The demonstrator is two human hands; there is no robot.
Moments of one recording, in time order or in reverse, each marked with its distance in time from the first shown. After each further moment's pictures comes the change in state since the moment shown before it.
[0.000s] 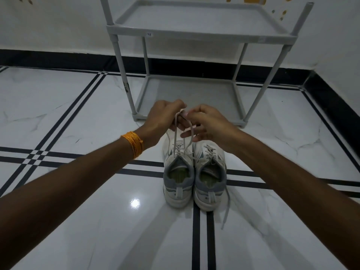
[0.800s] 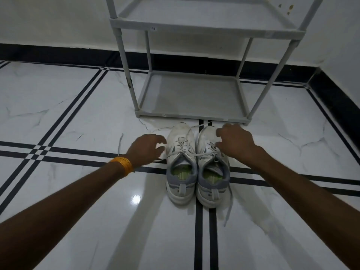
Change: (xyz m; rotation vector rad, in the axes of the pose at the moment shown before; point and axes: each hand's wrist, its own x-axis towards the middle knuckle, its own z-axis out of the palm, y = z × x) left_hand -0.013 -0.120 -0.039 0.952 -0.118 0.120; right_hand 0.023 0.084 -0.047 -1.388 0.215 -0.010
